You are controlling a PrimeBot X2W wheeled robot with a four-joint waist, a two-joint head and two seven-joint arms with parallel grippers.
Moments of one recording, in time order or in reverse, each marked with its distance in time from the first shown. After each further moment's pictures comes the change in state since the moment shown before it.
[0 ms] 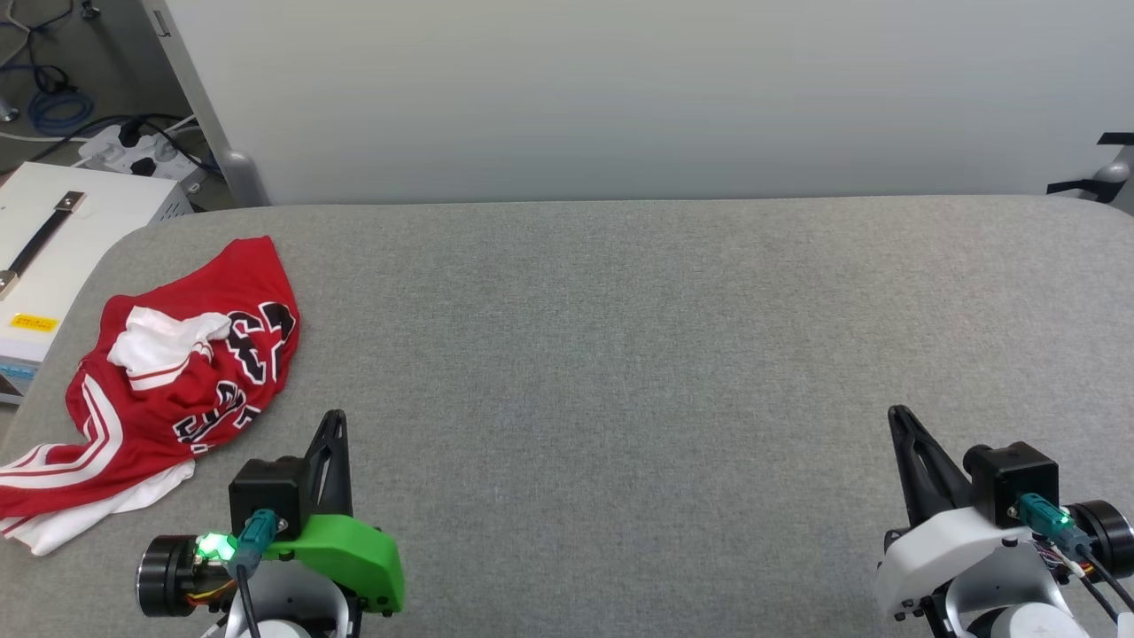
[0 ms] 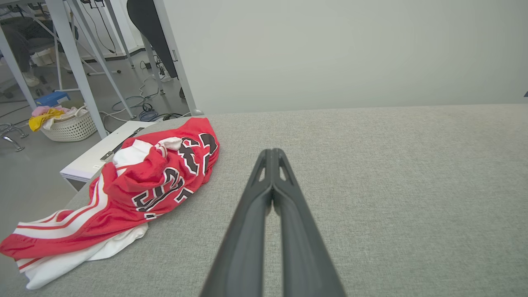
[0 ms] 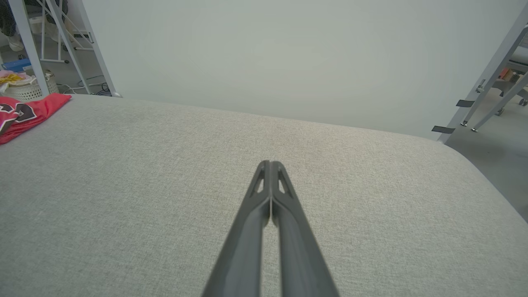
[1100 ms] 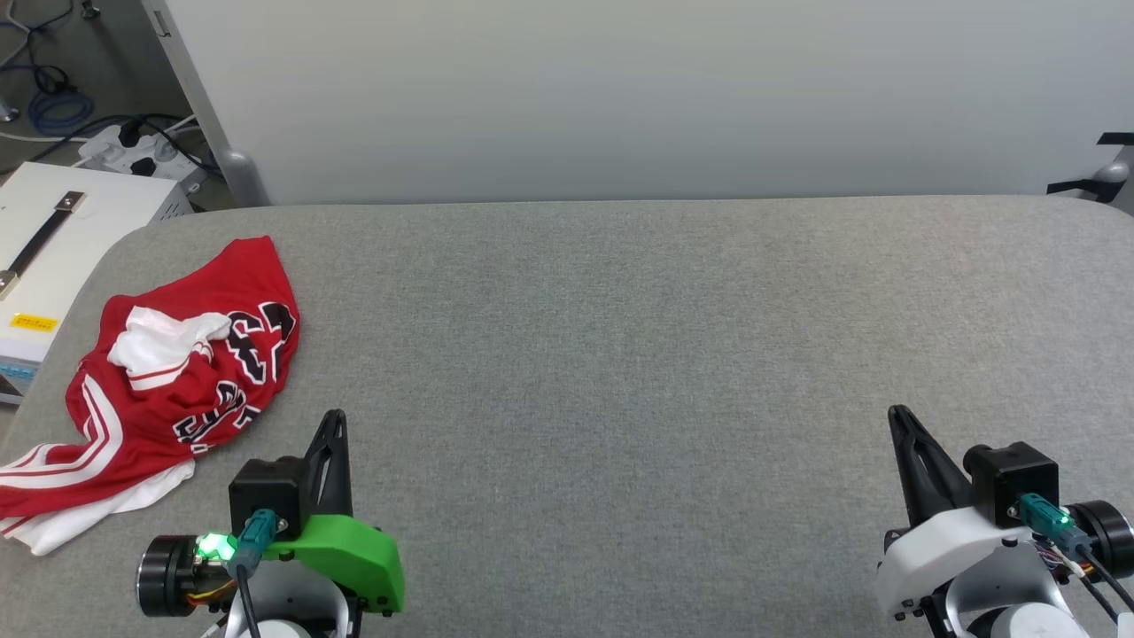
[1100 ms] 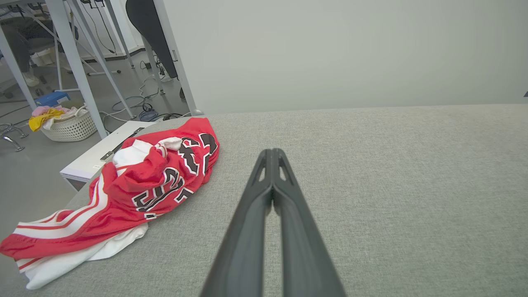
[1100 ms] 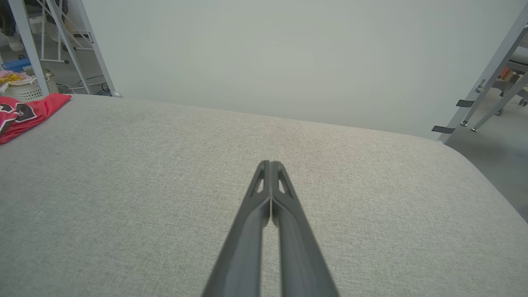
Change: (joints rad) left arm 0.000 0.000 0.000 0.000 0.000 0.000 0.000; right arm 0.000 0.000 0.000 0.000 0.000 0.000 0.000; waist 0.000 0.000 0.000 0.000
